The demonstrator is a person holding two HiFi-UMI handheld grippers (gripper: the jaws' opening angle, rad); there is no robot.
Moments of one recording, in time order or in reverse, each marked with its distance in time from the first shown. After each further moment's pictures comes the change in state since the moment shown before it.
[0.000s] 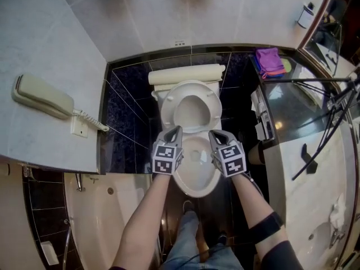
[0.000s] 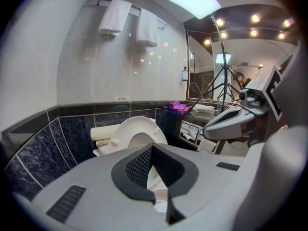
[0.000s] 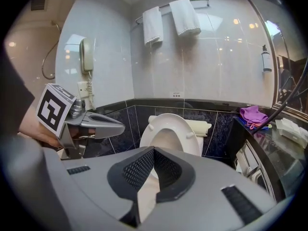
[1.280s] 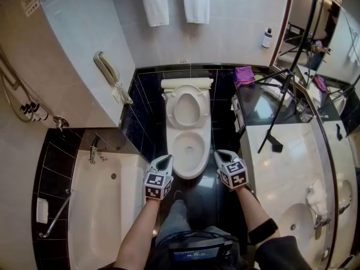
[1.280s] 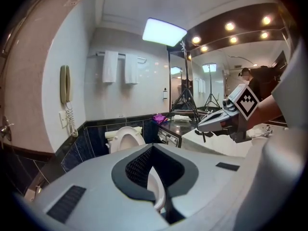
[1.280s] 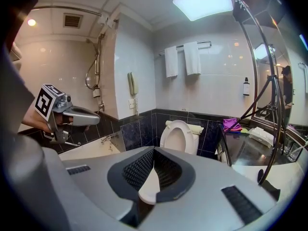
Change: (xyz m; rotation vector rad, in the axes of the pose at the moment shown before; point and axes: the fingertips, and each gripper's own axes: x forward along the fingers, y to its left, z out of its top) left arm -0.349 -0.233 -0.005 0.012 -0.080 0.107; right arm -0.348 0.085 -0.069 -0.087 -0.055 0.101
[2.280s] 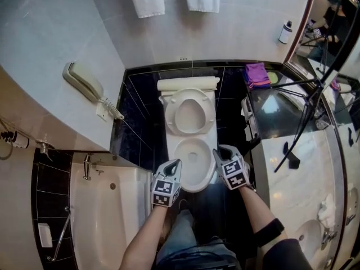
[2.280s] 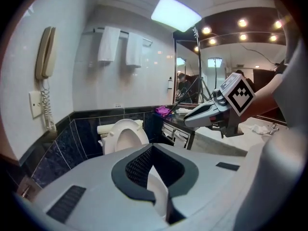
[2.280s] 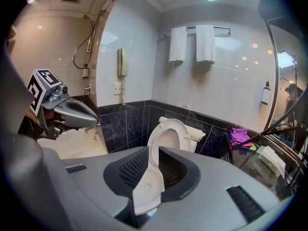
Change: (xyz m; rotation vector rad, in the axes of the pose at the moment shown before) left arm 0.158 0.081 -0.021 -0.009 0.069 -0.075; right arm 0.173 -0.064 0.045 -0.139 0.088 -0.044
